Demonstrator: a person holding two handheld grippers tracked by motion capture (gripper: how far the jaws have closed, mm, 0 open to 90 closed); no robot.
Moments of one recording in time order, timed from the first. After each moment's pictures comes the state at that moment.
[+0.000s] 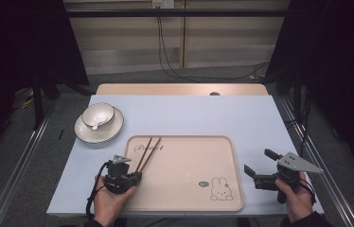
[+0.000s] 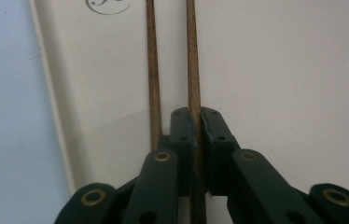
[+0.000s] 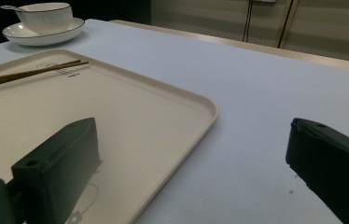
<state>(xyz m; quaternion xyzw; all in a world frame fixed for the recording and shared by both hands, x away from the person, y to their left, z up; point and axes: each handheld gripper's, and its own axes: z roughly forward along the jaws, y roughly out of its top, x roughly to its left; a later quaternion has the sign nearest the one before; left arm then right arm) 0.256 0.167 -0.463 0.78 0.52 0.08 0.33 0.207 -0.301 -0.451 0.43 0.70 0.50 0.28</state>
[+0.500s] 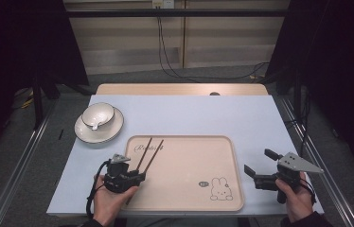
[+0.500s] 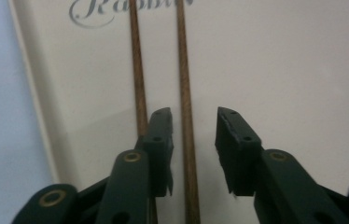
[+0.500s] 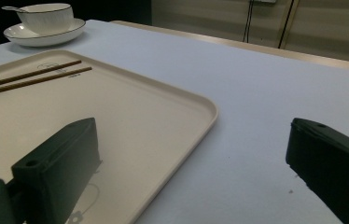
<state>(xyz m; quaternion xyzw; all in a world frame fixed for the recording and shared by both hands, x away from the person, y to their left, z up) 0.257 0.171 -0.456 0.79 0.49 0.06 0.38 0.207 -0.302 -0.451 0.43 0.70 0.50 0.28</state>
